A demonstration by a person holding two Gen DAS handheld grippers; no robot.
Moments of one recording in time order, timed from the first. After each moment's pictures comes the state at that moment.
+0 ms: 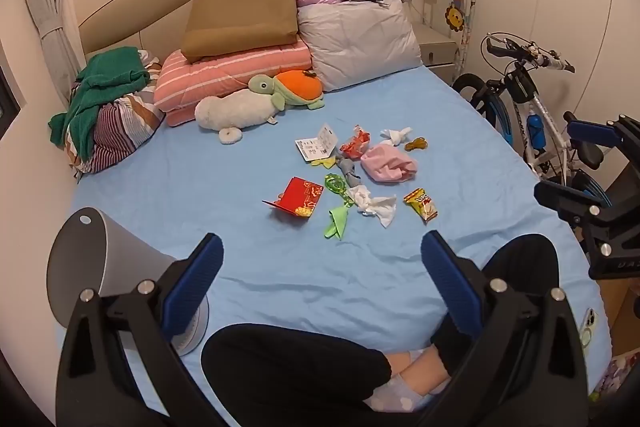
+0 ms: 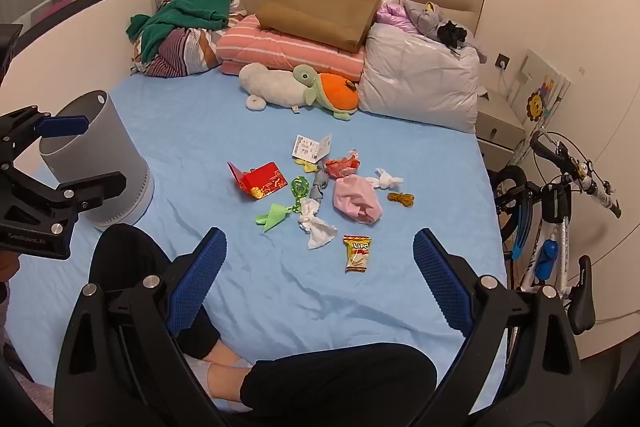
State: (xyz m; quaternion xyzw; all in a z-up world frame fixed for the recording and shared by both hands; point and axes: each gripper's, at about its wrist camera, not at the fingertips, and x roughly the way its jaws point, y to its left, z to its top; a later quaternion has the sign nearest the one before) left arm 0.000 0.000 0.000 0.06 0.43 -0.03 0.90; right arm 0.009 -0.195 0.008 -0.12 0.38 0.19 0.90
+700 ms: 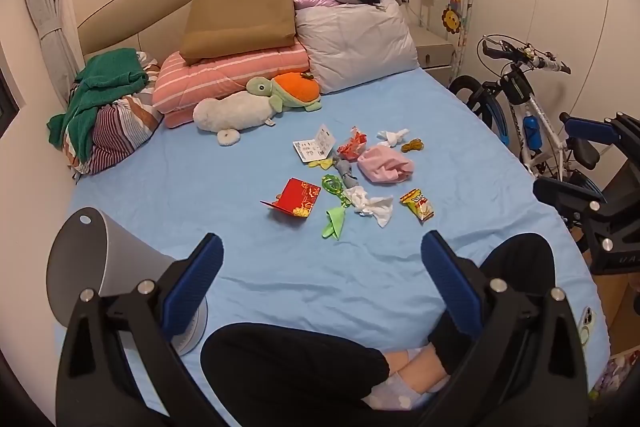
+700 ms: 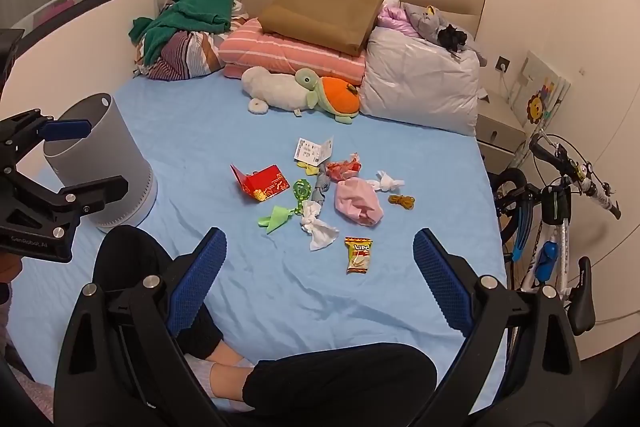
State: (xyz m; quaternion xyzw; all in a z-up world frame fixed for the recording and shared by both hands) left arm -0.003 -0.004 0.005 0.07 0.42 -0.03 0.91; right arm 0.006 -0.199 0.009 -0.12 0.38 0.19 0.90
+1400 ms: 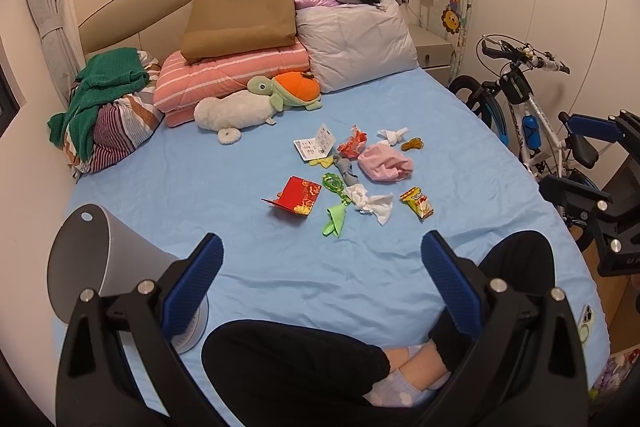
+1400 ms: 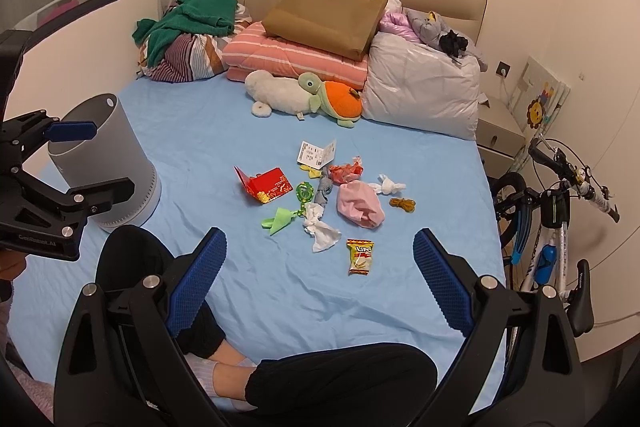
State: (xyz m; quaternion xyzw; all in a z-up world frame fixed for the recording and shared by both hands) left arm -0.007 -0.009 0.008 0.06 0.42 -0.03 0.91; right arm 0.001 -0.191 0.024 -0.12 0.38 0.19 0.90
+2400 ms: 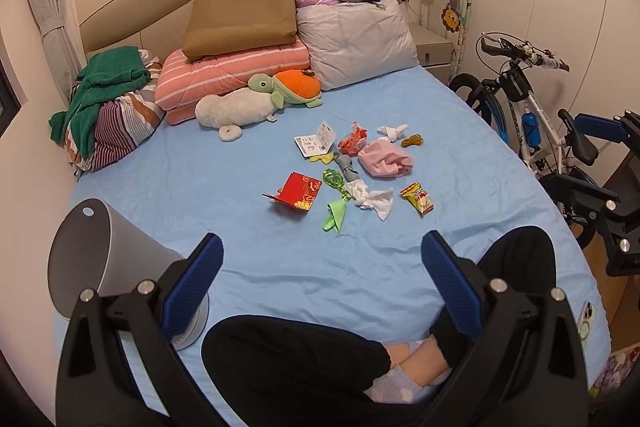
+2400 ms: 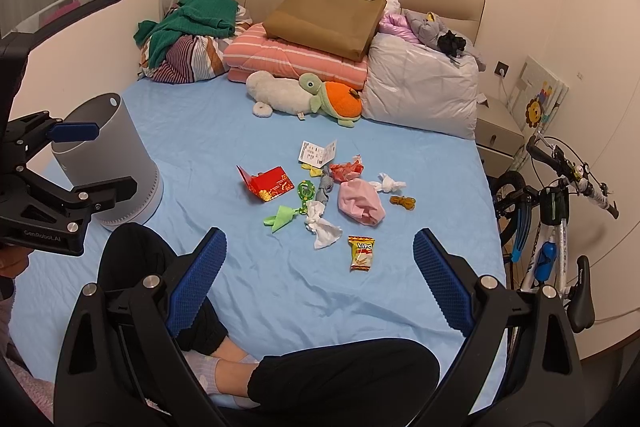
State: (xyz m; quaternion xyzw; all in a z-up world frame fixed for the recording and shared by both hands) left arm -0.016 -0.005 0.009 0.06 0.42 -0.03 0.91; right arm -0.006 -0.192 0.028 -0.12 0.37 0.19 0.90
